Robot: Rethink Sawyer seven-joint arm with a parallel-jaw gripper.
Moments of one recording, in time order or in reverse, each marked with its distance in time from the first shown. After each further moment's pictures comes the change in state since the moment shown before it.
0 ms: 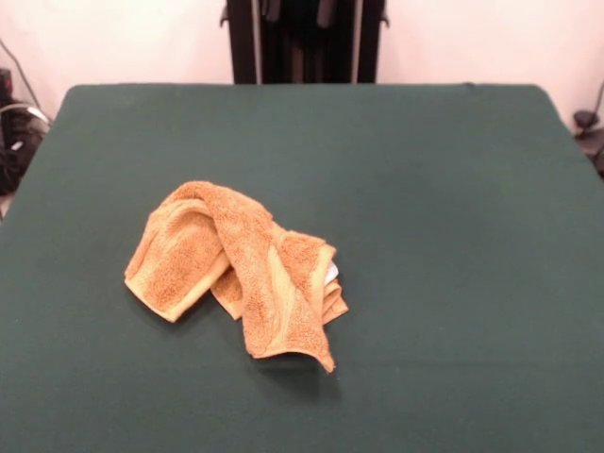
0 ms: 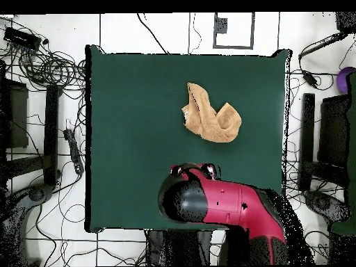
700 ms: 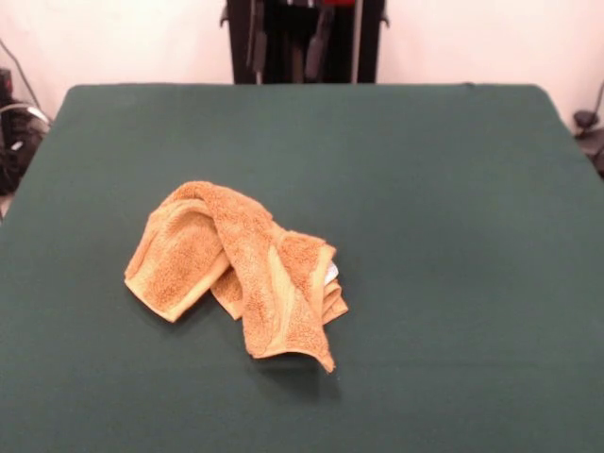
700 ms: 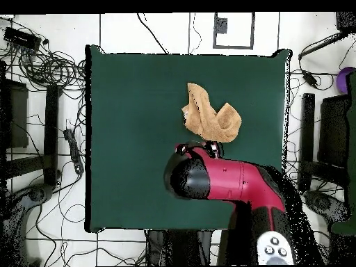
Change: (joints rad) arm 0.006 0.143 -0.001 -0.127 -0.019 -0.113 0.000
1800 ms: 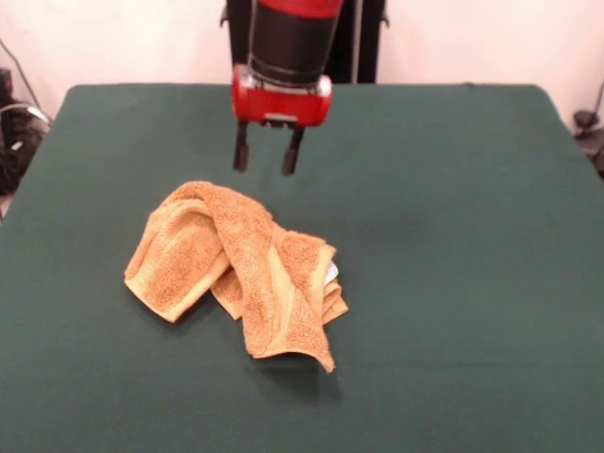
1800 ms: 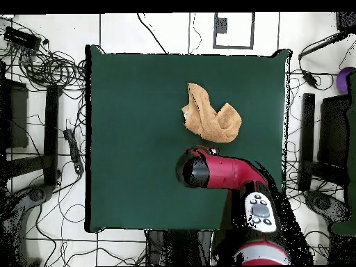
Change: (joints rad) arm 0.027 0.304 -0.103 -0.086 -0.001 -0.133 0.000
